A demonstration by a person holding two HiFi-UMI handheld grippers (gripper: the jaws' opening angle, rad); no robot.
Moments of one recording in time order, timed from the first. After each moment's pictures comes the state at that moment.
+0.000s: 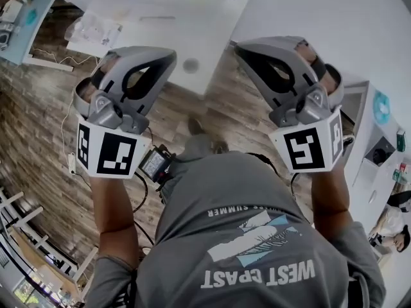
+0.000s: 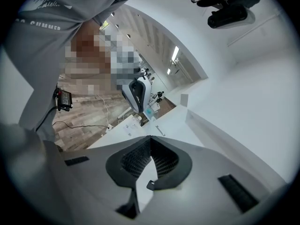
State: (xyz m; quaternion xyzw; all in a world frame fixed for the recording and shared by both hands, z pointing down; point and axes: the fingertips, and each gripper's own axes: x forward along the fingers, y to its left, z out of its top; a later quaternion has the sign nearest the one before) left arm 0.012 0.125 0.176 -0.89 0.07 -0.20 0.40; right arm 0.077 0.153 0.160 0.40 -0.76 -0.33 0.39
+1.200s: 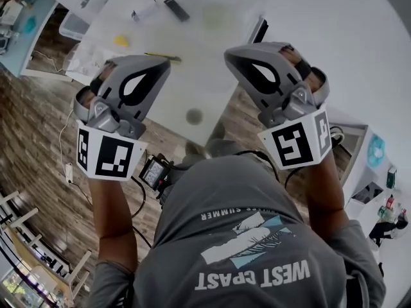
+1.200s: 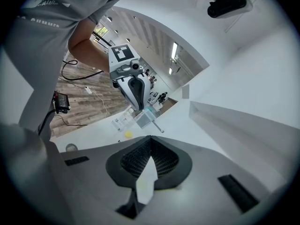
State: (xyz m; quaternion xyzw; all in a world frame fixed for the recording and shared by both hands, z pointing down) left arm 0.063 0.001 0.189 -0.90 0.11 -0.21 0.37; right arm 0.132 0.021 0.181 0.37 -0.79 -0.31 0.37
